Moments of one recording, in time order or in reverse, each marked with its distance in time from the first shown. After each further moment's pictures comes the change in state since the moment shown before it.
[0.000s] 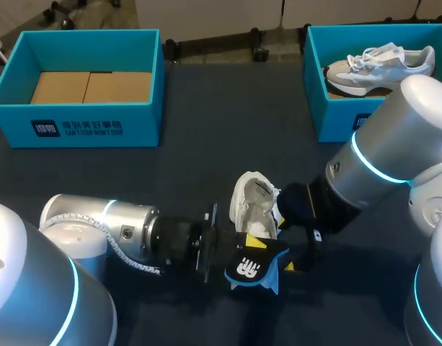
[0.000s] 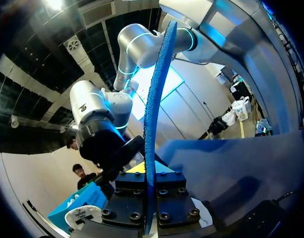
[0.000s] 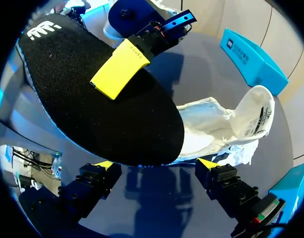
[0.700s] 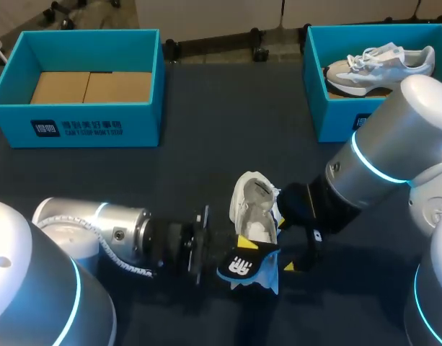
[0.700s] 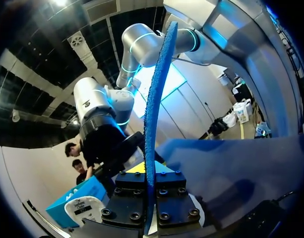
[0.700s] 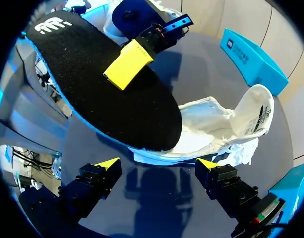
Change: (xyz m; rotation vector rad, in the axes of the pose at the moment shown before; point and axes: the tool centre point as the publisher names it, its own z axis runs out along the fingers) left arm 0.004 0.004 -0.014 -0.011 -0.008 -0.038; right arm 0.000 0.000 0.000 0.000 0.000 0.000
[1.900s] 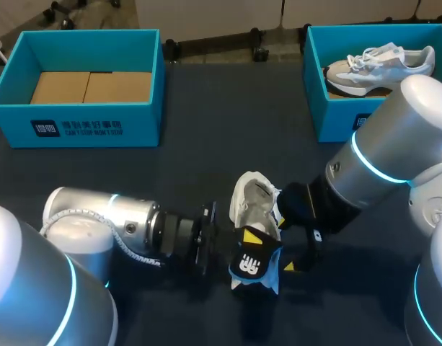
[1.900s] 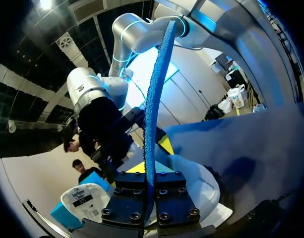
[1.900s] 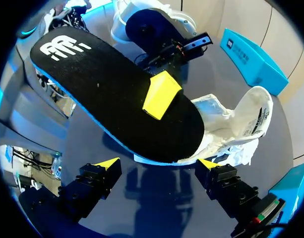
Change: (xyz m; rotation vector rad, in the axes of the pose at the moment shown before) left arm -0.007 0.045 0.003 -0.077 0.041 0.100; right arm 0.000 0.000 0.000 0.000 0.000 0.000
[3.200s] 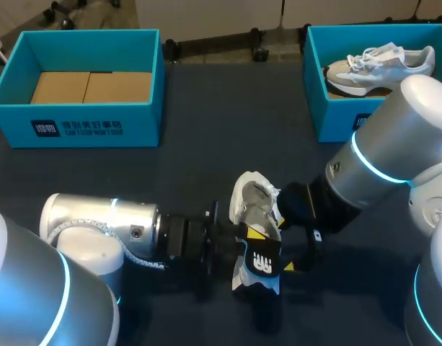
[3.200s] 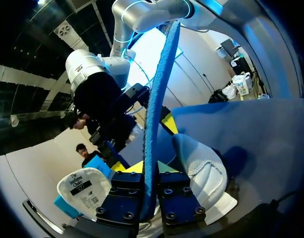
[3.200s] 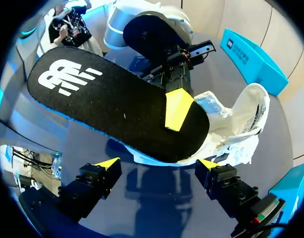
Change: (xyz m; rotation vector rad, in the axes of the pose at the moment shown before) left arm -0.002 0.020 0.002 -0.154 -0.032 -0.012; right arm 0.000 0.000 0.000 0.000 0.000 0.000
